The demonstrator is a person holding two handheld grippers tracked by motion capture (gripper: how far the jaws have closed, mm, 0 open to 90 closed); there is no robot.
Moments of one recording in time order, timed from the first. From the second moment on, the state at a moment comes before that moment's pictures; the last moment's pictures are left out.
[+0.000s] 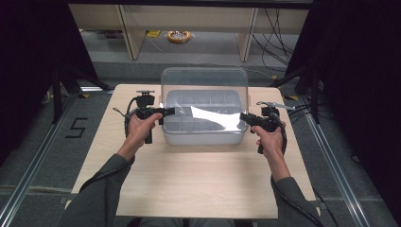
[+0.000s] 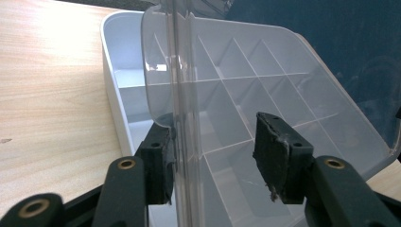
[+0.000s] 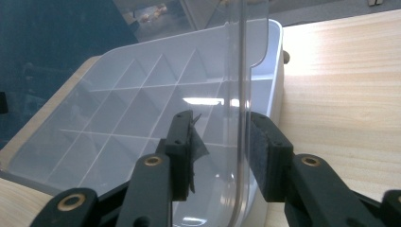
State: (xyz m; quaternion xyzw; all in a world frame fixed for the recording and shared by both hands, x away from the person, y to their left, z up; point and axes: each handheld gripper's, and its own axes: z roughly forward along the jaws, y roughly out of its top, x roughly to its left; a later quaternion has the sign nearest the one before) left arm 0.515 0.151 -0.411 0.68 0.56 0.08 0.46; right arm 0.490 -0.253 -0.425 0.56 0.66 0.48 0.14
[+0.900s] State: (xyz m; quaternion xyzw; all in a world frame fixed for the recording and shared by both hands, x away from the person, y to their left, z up) left arm 0.524 0.152 -0.430 0.66 0.58 0.07 0.47; right arm 0.498 -0.250 -0.441 0.58 0.65 0.48 0.13
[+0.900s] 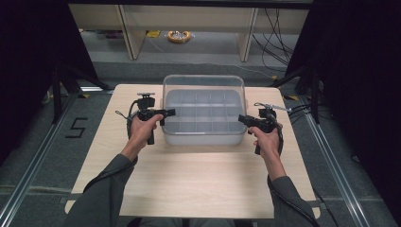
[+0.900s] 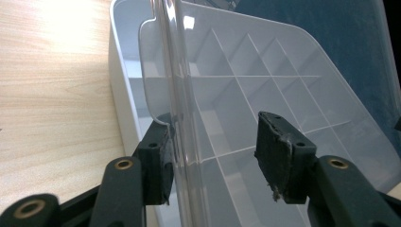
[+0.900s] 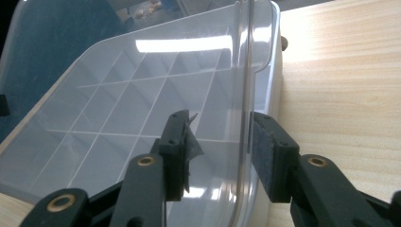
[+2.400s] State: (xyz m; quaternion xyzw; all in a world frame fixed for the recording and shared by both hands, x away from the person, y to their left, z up) left arm 0.518 0.140 -0.442 0.66 0.60 0.13 0.44; right arm 0.502 -0.241 -0.446 0.59 0.65 0.46 0.13
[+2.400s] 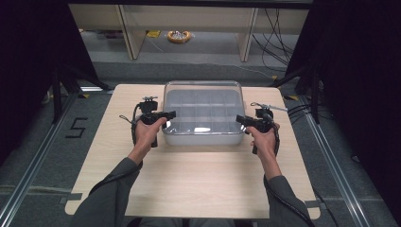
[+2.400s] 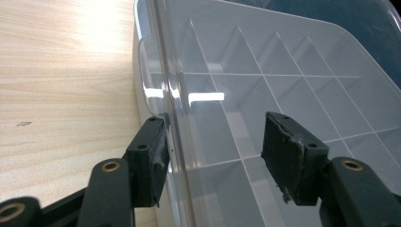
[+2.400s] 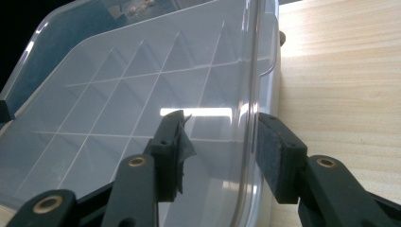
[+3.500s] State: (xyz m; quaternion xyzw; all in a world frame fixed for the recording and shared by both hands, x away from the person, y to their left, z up) left arm 0.518 0.135 -0.440 0.69 0.58 0.16 0.40; right arm 0.504 -0.237 -0.441 0.60 0.67 0.41 0.15
